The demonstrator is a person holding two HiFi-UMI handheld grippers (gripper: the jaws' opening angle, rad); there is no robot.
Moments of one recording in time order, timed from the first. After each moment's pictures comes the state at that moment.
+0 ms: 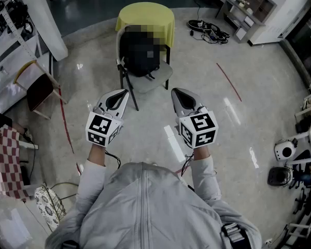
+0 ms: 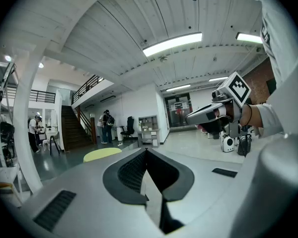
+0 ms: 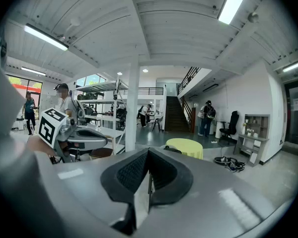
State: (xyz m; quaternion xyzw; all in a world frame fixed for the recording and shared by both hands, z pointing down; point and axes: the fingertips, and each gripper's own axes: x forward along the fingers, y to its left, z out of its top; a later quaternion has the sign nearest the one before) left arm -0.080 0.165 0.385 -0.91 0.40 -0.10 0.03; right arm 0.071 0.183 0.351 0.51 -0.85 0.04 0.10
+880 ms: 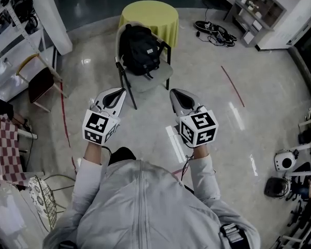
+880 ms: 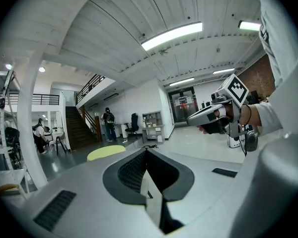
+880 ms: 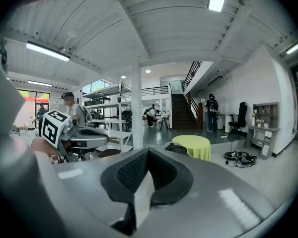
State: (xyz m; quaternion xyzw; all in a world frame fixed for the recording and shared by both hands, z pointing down) left arm -0.021 0.178 0.377 -0.89 0.43 -0.13 0.04; right arm 0.138 0.186 0.359 0.46 -0.88 0.07 0.08
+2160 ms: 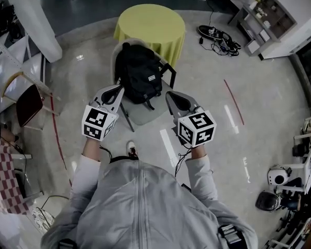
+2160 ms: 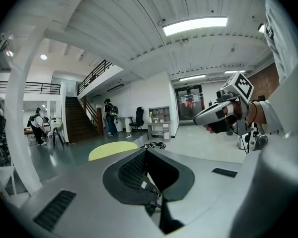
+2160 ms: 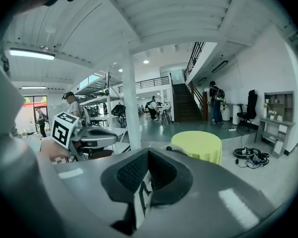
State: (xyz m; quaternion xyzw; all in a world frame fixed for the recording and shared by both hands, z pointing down) left arm -0.071 -0.156 0.415 -0.89 0.43 -0.14 -0.01; right arm 0.083 -0.130 0.390 0.44 -0.88 0.12 0.11
